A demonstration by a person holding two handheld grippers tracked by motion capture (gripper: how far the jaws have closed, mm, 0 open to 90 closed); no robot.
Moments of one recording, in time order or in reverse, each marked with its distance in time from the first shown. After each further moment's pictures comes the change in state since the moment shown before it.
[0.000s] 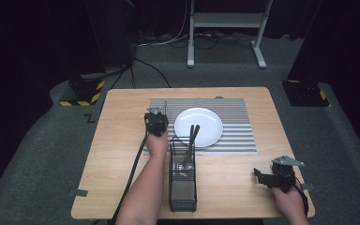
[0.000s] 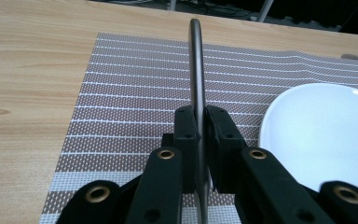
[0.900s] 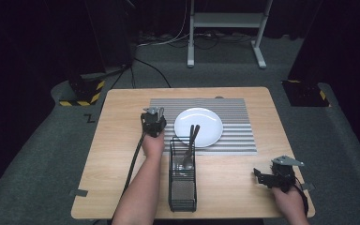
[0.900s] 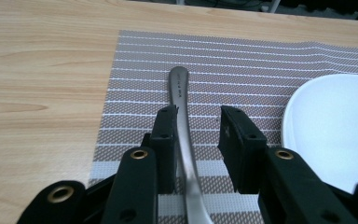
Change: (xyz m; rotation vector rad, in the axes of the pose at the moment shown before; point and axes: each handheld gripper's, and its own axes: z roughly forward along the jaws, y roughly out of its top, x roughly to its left) left arm 0.014 0.002 -0.015 0.015 0.031 0.033; right arm 0.000 0.000 0.000 0.000 0.003 -0.005
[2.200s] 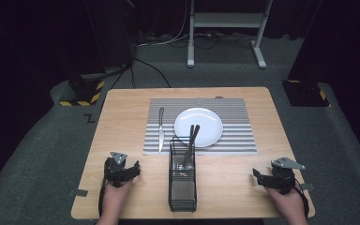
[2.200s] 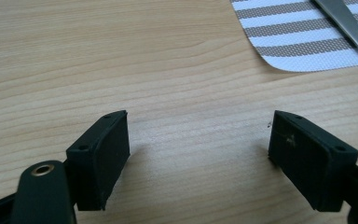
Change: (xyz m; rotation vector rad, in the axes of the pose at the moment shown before) left arm 0.086 -0.109 -0.136 0.131 0.057 0.194; right arm 0.008 -0.001 -0.008 -0.070 0.021 -0.019
